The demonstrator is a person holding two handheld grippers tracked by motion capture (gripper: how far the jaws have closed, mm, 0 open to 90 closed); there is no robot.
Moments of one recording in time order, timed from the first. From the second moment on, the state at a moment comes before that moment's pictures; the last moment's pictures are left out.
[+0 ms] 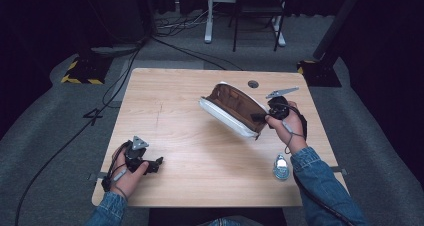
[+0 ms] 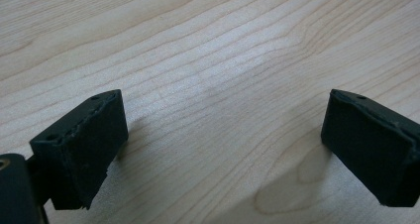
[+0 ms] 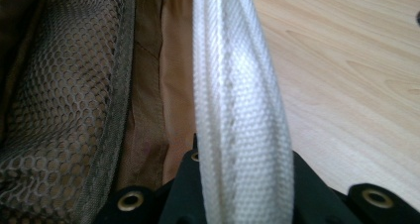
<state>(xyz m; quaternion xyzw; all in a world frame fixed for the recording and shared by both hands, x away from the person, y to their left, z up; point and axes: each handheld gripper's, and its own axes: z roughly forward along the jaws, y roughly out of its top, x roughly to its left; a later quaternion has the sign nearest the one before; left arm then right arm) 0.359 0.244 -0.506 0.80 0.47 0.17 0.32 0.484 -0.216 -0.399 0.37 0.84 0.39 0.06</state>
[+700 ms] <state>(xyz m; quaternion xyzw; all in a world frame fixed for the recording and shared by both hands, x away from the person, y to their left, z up) 0.359 0.244 -0.506 0.81 0.46 0.16 0.32 0.394 -0.200 -0.392 0.32 0.85 0.41 0.01</state>
